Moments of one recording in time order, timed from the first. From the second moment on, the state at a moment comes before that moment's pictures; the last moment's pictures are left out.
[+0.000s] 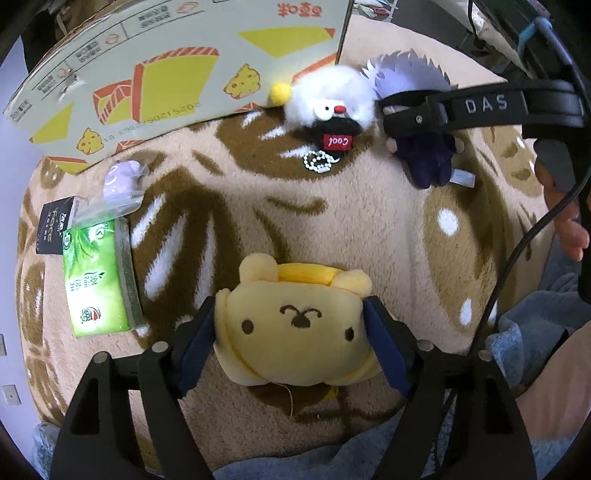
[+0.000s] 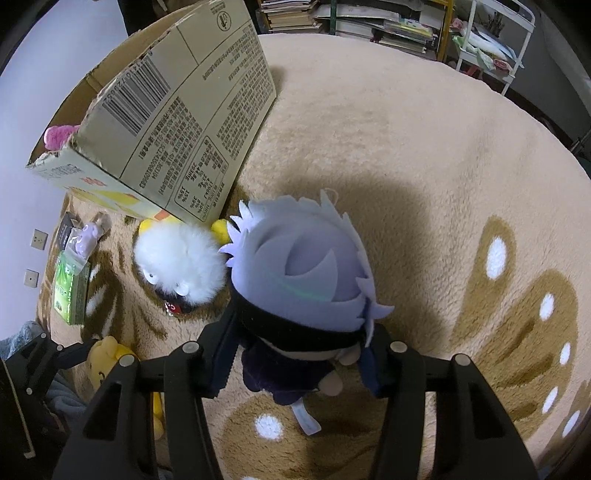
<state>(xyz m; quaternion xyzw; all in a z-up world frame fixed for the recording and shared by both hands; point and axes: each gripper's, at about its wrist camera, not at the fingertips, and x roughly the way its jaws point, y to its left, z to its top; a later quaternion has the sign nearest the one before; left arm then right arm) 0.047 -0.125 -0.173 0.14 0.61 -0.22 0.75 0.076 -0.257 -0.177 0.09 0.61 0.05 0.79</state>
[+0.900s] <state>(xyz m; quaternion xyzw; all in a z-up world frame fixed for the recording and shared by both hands) 0.021 -0.094 -0.140 0.11 0.54 -0.21 0.81 0.067 -0.280 -0.145 0.11 0.57 0.04 0.81</state>
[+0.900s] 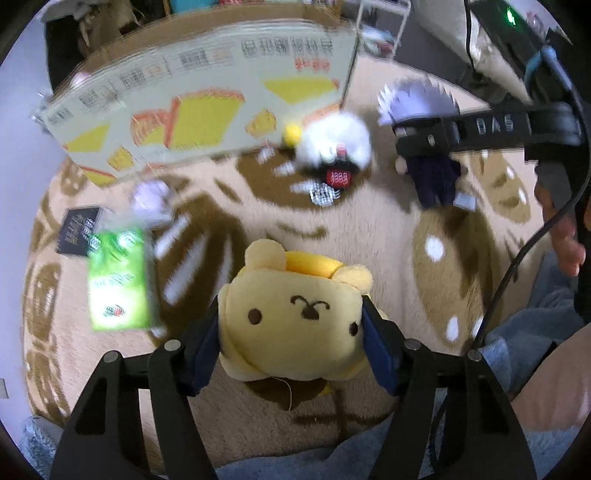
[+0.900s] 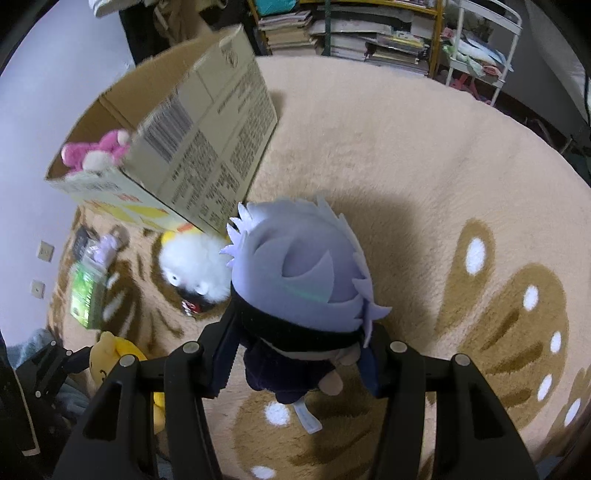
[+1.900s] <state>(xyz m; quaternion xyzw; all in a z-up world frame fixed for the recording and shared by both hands) 0.090 -0.031 0.040 0.08 0.24 -0.14 0.96 0.057 -0.234 0.016 0.05 0.33 0.06 0.94</state>
